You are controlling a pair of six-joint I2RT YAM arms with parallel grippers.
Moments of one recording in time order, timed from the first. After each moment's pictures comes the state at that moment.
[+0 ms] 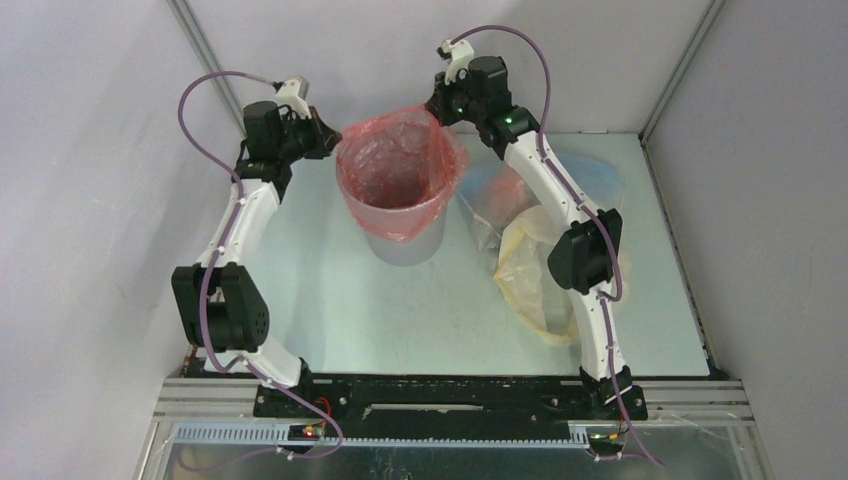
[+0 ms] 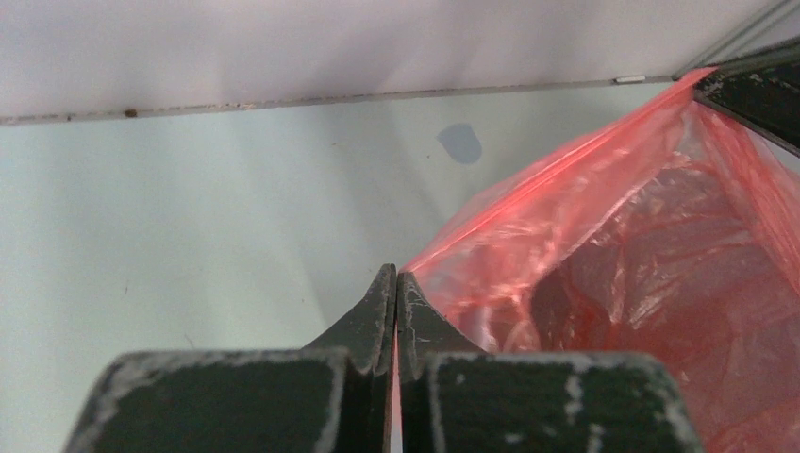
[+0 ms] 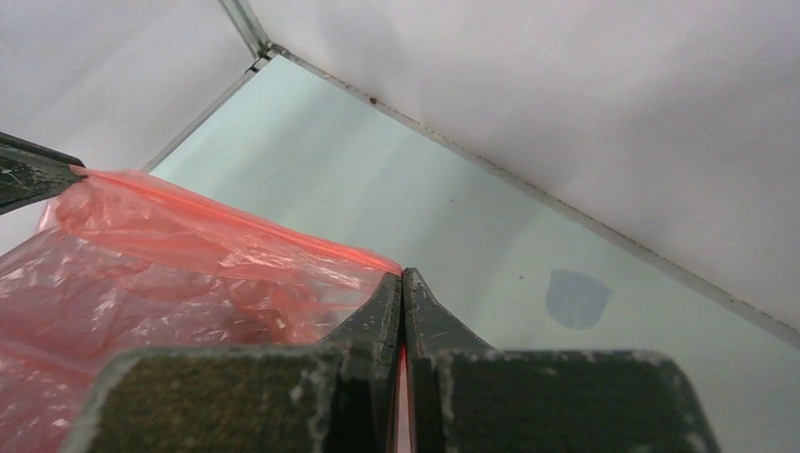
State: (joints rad) left arm 0.02 1.62 1.44 -0.13 0.45 -0.19; right arm 0.47 2.25 2.36 -0.35 -0.25 0.10
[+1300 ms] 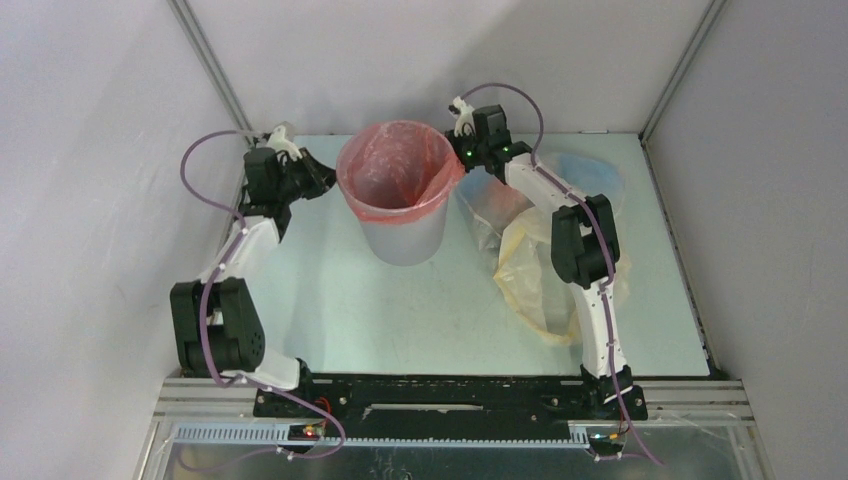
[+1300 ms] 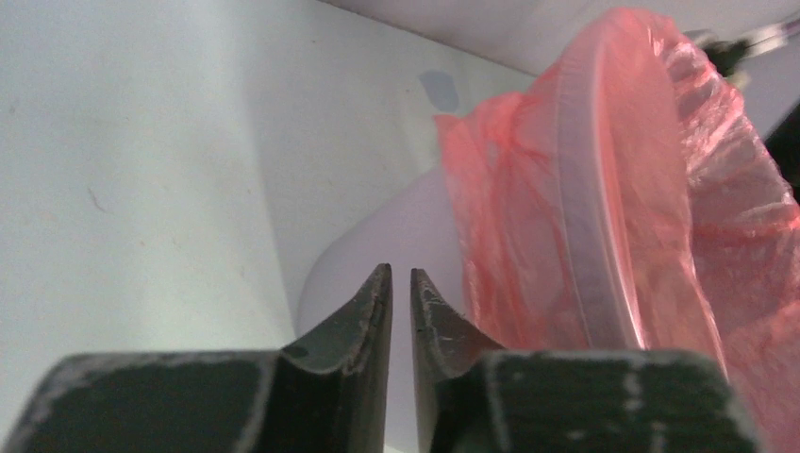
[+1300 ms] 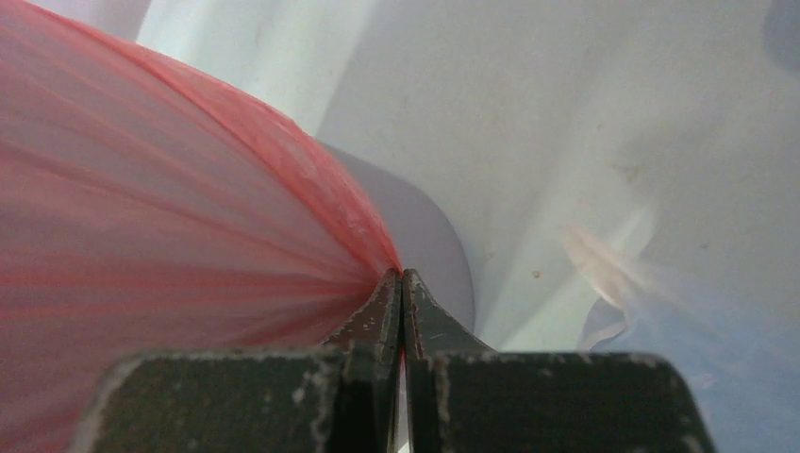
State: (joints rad) left arm 0.07 1.45 0.99 0.13 0.48 -0.47; right arm 0.42 2.28 1.93 -0.24 -0.51 0.29
